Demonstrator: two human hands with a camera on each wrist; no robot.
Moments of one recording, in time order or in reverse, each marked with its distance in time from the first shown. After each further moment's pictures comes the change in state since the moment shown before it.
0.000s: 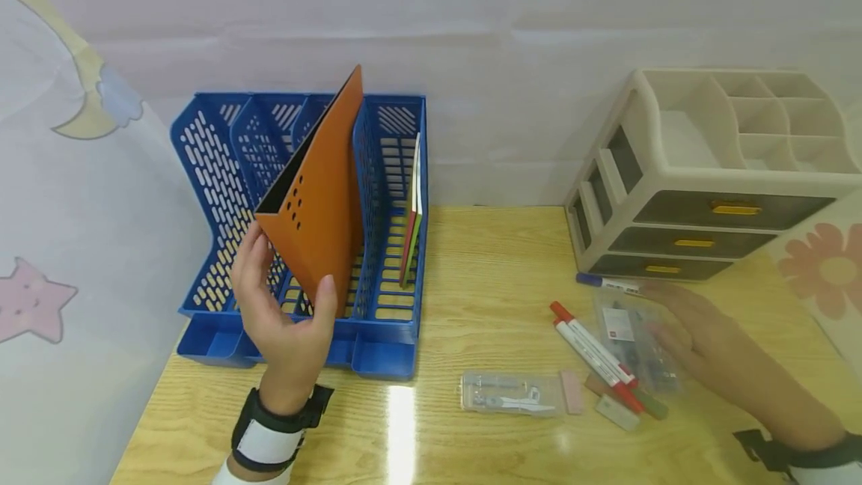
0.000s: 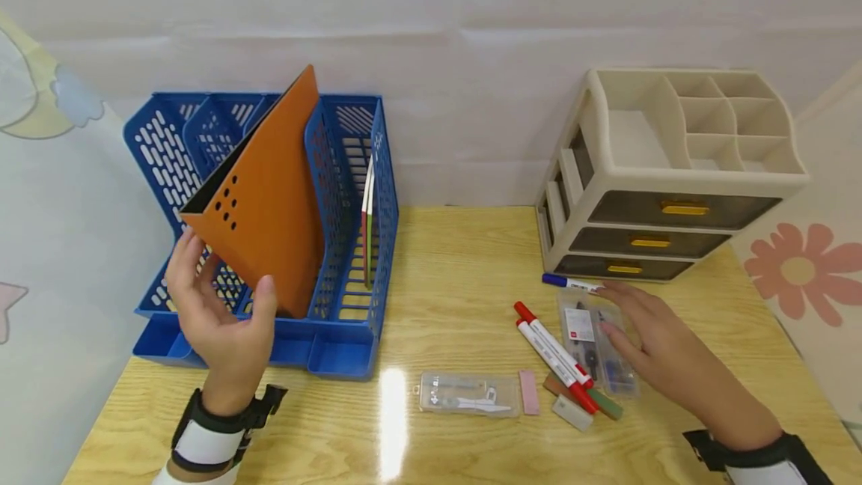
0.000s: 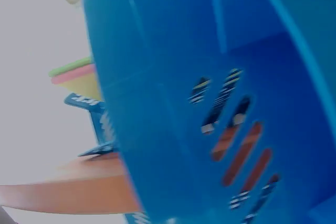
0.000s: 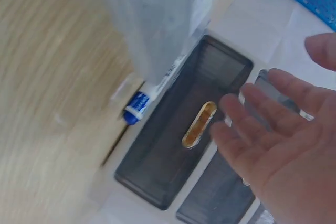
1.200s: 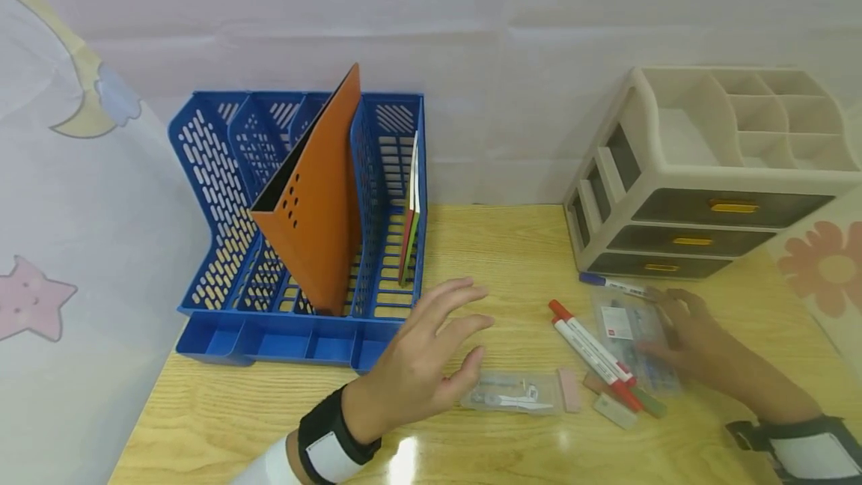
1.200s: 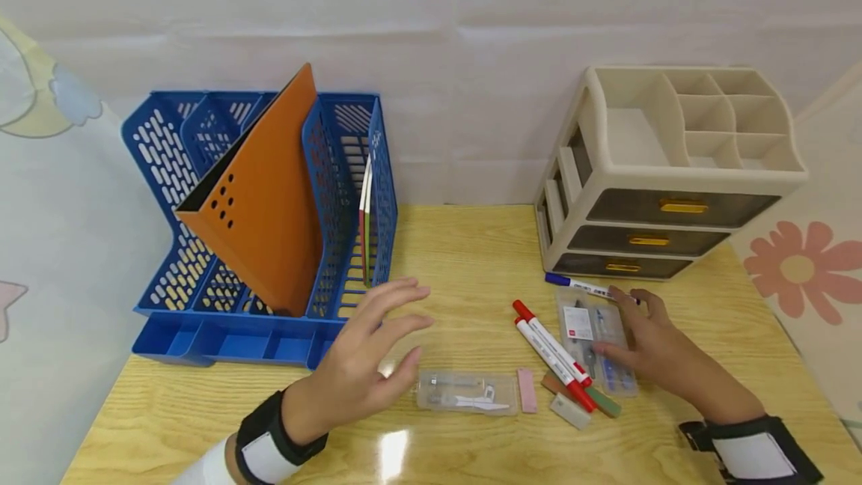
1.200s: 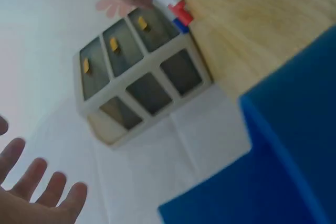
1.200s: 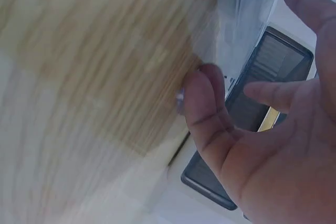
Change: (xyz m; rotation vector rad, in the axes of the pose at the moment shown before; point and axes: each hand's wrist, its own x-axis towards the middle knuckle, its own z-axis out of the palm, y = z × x) left_hand -0.047 0.058 0.058 -0.148 -0.757 0.409; right_hand -0.010 0.038 0.023 0.035 -0.258 0.281
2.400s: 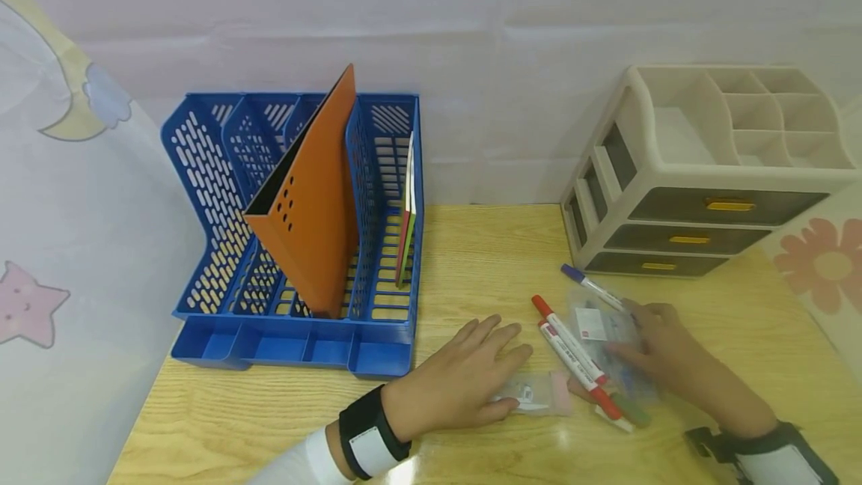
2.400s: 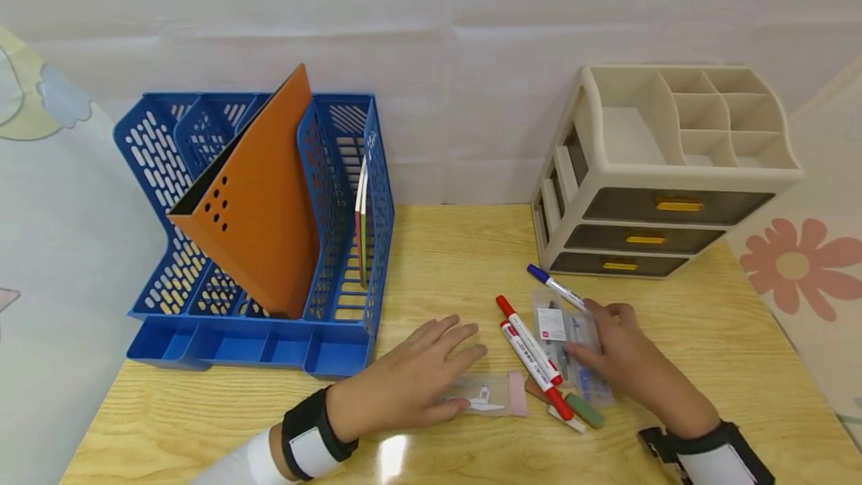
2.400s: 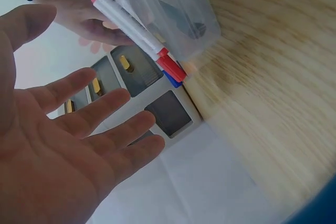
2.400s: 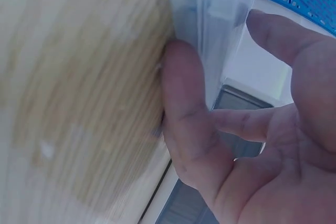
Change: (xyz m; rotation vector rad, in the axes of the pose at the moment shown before) left_hand -0.018 0.008 0.055 0.141 -0.837 -0.136; right_hand 0.003 -0.049 0.013 0.013 -0.007 0.073
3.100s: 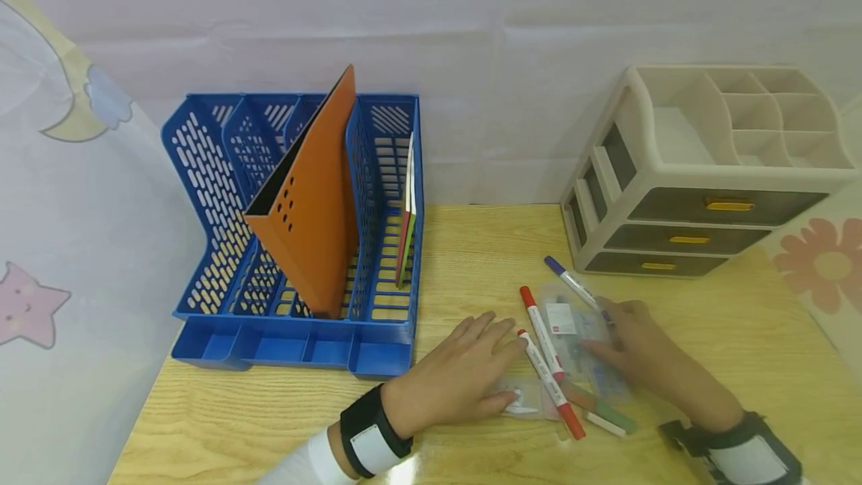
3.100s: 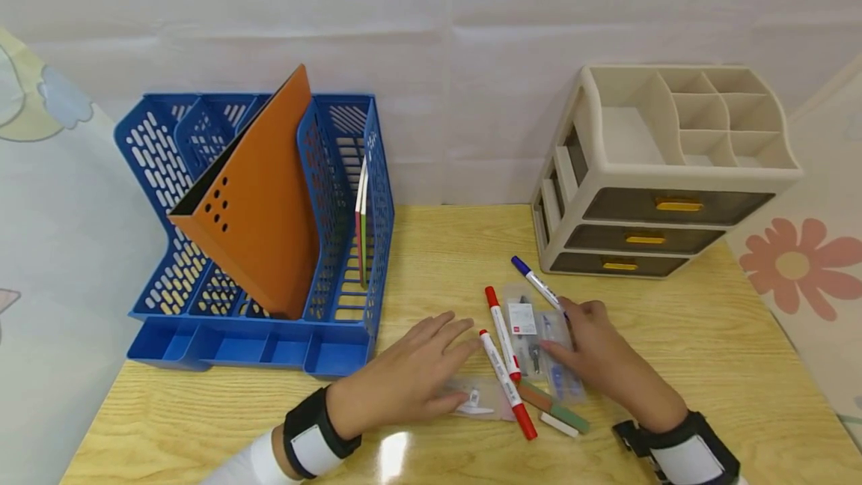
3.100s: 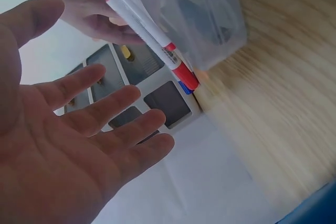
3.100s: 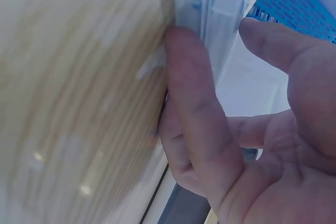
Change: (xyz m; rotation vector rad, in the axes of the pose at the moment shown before) left_hand 0.001 -0.003 0.001 -0.021 0.032 -0.045; right_hand 0.013 -0.031 0.010 0.038 -0.024 0.017
